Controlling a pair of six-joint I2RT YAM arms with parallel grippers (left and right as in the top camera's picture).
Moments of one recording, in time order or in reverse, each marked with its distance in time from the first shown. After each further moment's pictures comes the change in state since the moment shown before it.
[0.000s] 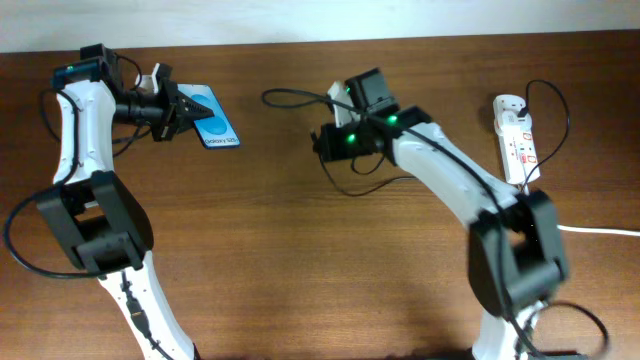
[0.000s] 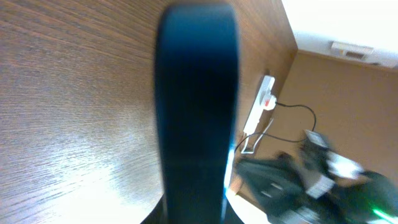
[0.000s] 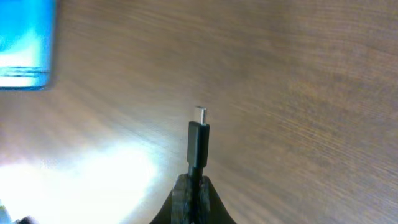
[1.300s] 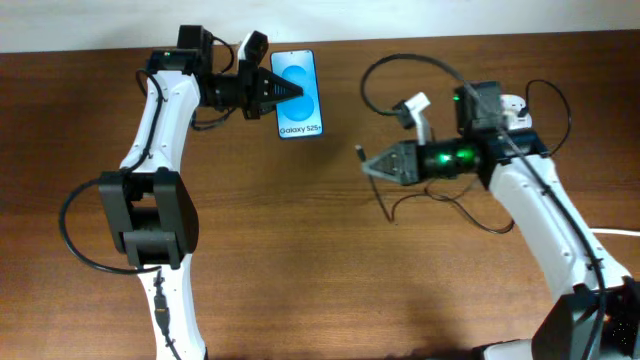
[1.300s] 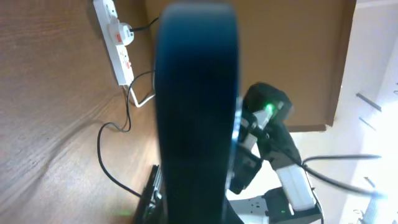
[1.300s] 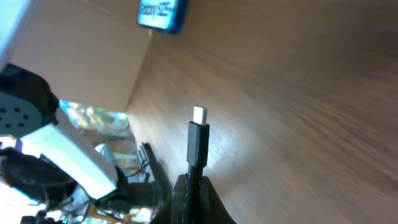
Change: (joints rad) left arm -0.301 0.000 0.000 0.164 0.565 0.123; right arm -0.275 -0.376 -0.280 -0.185 -0.587 -0.232
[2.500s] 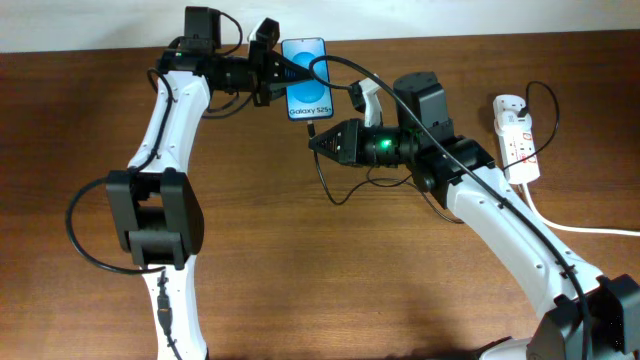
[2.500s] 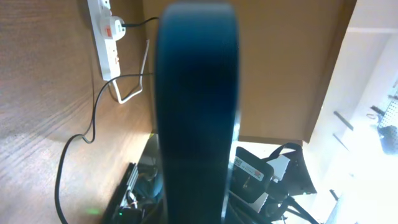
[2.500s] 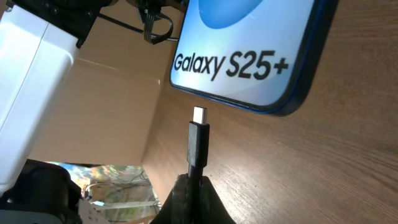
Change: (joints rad) left arm -0.035 0.000 -0.004 0.386 0.008 -0.534; right arm 0.237 0.000 -0.007 0.481 0.250 0.634
